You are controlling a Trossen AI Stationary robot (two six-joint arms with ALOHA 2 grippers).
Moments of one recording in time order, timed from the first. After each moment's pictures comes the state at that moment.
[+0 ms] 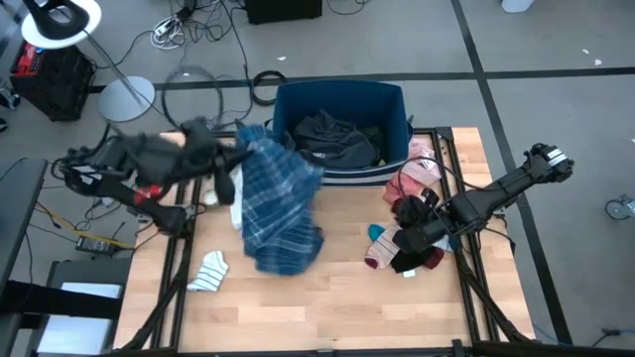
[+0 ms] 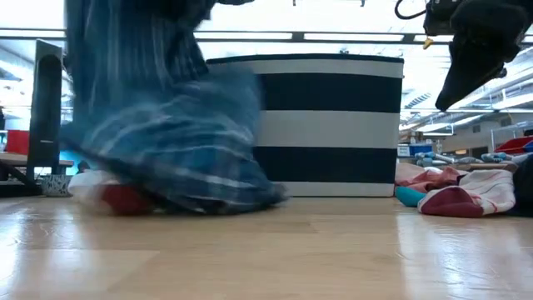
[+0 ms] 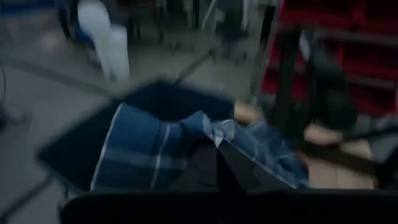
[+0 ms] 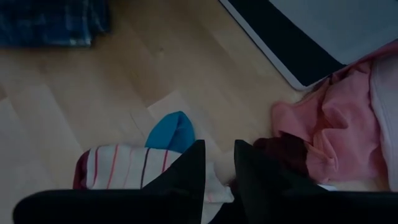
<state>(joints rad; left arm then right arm) -0.22 1.15 1.70 -0.83 -0.66 -0.25 0.45 1.10 0.82 -0.96 0.58 0.97</state>
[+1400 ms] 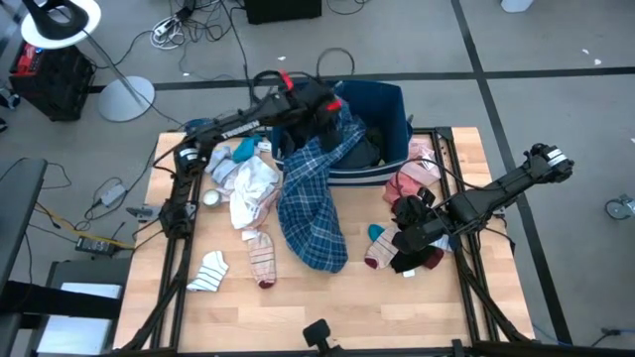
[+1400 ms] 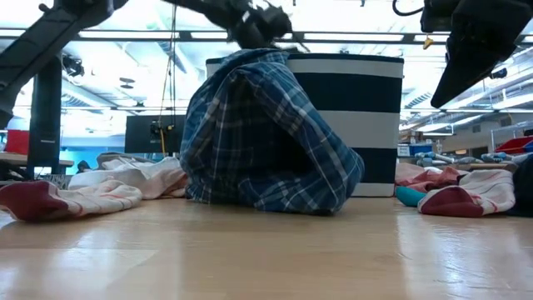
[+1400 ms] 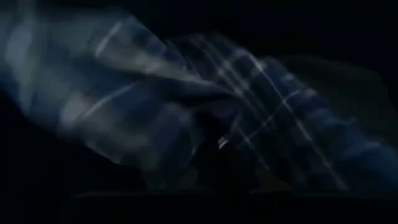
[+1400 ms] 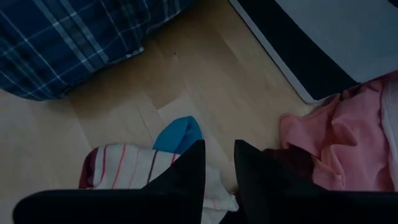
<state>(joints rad) 0.49 2.08 2.03 -0.76 0.01 -0.02 0.45 1.10 0.82 -0.91 0.57 0.87</state>
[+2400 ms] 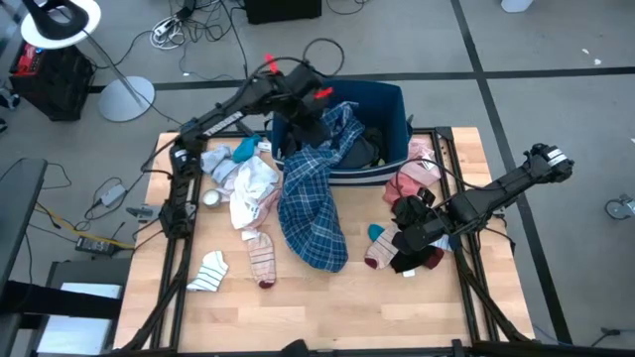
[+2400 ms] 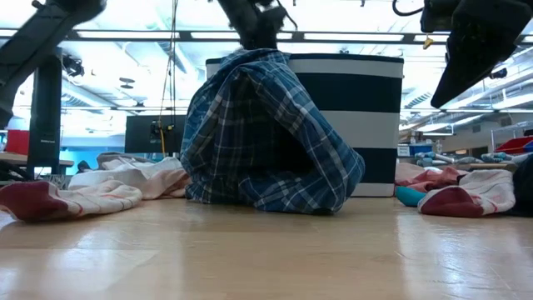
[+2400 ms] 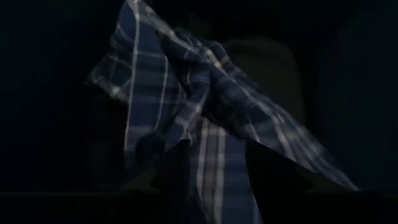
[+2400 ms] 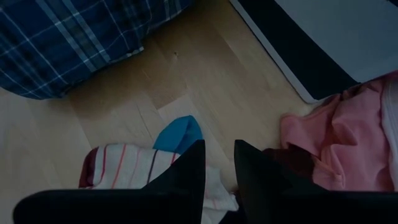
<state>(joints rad) 0.48 2.01 2.32 -1.22 0.07 -0.06 0.45 1.10 0.82 -0.91 0.57 0.87</state>
